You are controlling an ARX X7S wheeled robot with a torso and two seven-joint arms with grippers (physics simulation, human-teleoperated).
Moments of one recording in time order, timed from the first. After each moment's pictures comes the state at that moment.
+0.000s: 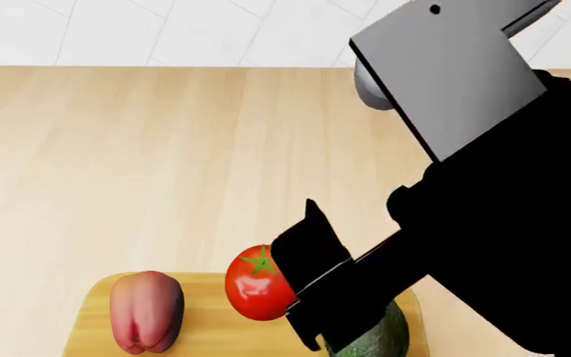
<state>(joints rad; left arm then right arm) -1.55 -1.18 0.62 0.53 -2.39 -1.12 -0.91 1.87 0.94 -1.00 -0.39 2.28 1.16 0.94</state>
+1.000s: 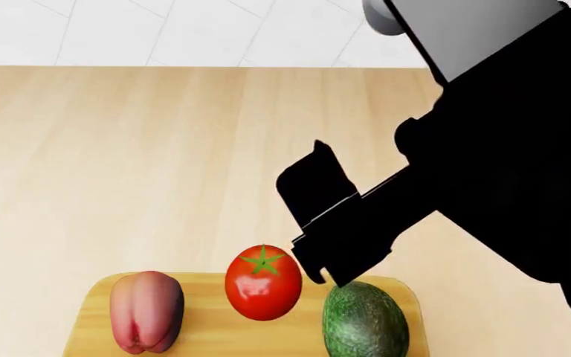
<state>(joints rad) -1.59 -1.55 0.80 0.49 -2.56 -1.46 -0.99 1.93 0.88 -1.00 -0.29 2.19 1.21 0.89</state>
